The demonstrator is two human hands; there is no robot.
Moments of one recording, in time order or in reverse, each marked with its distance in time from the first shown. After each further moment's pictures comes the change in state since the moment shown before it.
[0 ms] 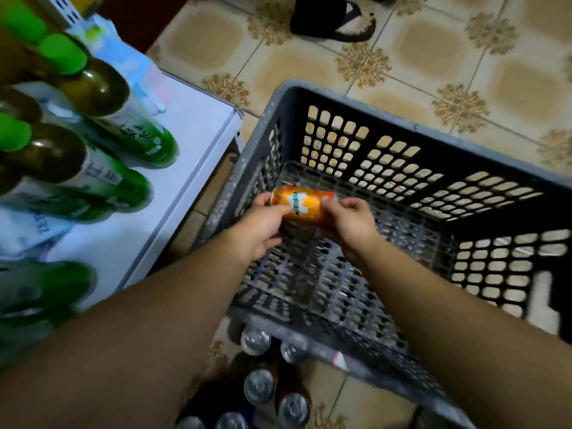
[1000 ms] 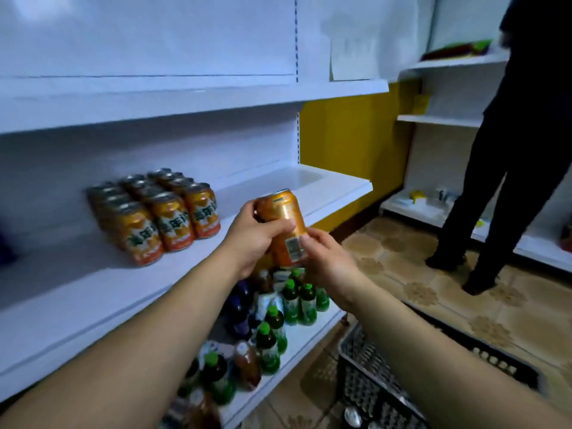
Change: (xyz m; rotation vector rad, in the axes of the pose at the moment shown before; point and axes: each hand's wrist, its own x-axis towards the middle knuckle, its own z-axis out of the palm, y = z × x) left_hand -0.662 0.041 -0.203 -0.212 0.294 1.072; right_hand -0.625 -0.151 0.093 -0.192 -0.799 -0.693
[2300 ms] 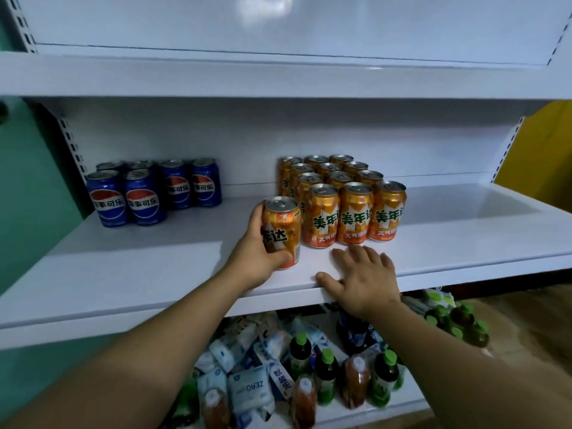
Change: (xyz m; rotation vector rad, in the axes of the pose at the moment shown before) left_hand -0.058 -0.033 -0.257 0.457 0.500 -0.013; right_hand 0.095 0.060 0.199 -1.597 -0.270 -0.568
